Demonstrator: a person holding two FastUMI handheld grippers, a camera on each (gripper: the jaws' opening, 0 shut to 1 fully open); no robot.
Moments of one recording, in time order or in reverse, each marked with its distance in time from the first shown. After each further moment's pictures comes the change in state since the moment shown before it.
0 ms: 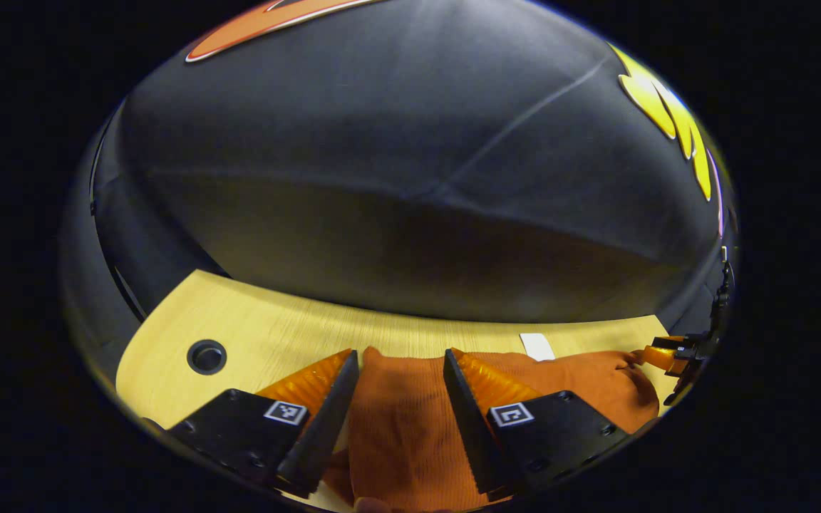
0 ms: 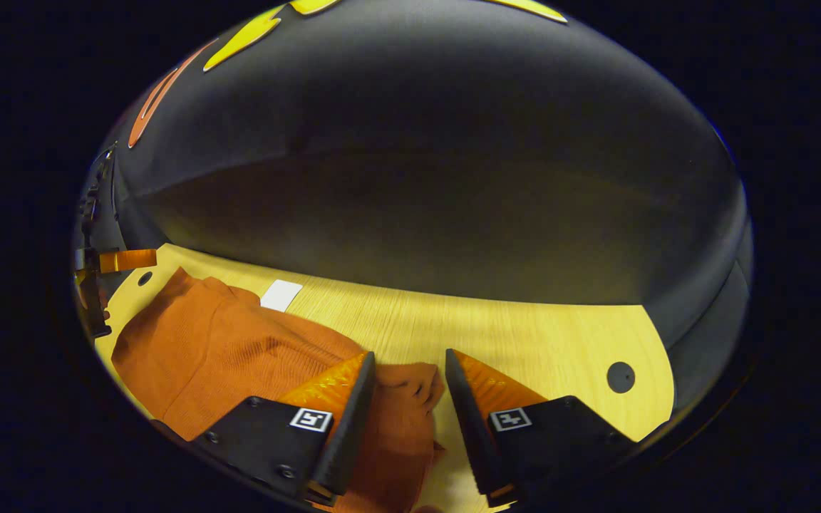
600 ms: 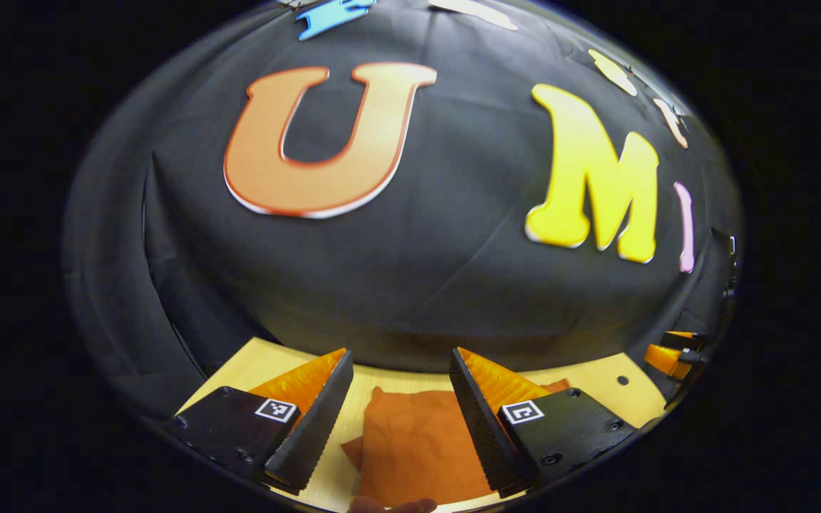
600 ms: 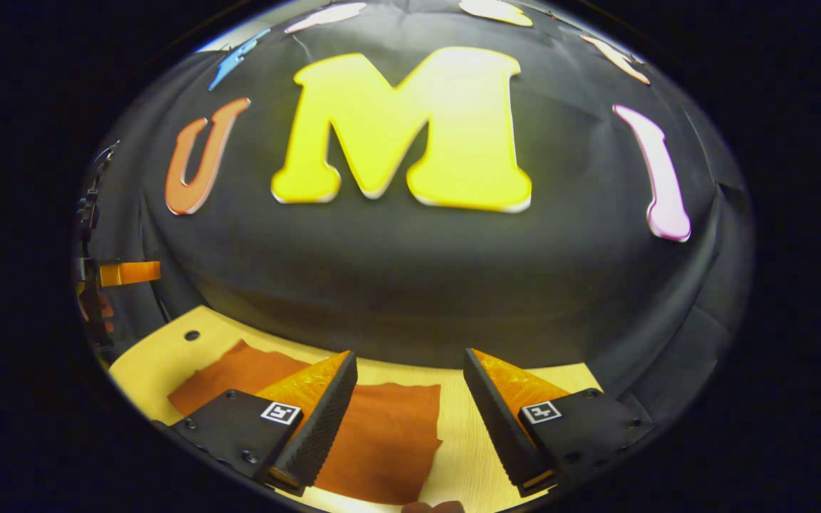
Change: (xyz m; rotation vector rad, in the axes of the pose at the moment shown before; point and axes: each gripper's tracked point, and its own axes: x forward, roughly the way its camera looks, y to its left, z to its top) left arm -0.189 -0.038 0.107 0.036 -0.316 0.024; right arm -0.190 0.004 0.102 -0.013 -0.348 -0.002
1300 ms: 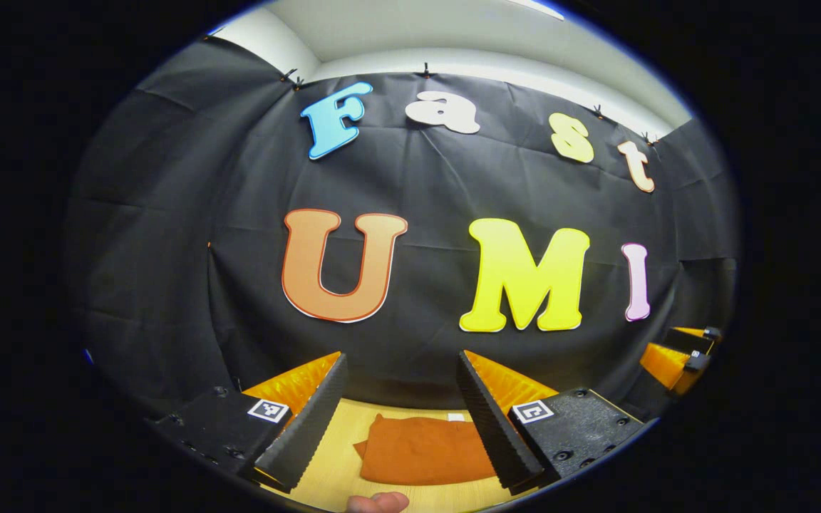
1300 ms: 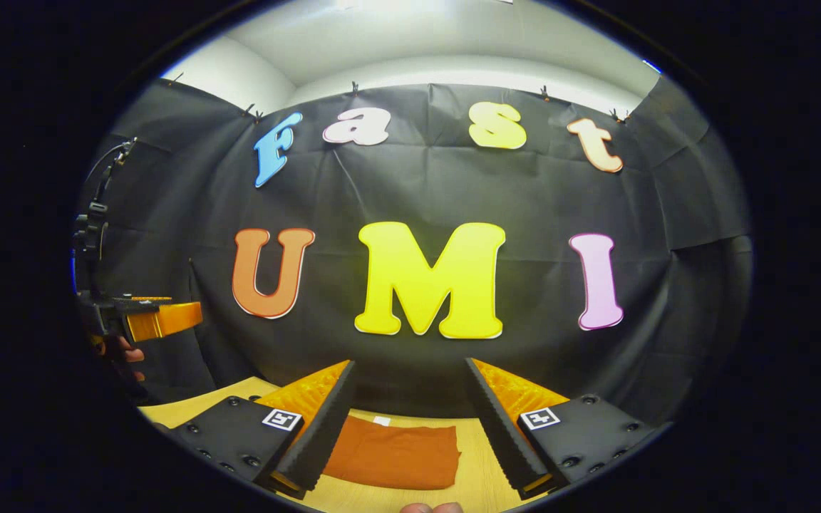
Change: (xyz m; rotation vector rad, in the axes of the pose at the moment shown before) left arm -0.219 -0.047 0.087 0.049 -0.253 0.044; right arm -0.216 0.064 0.113 0.034 -0.349 -0.024
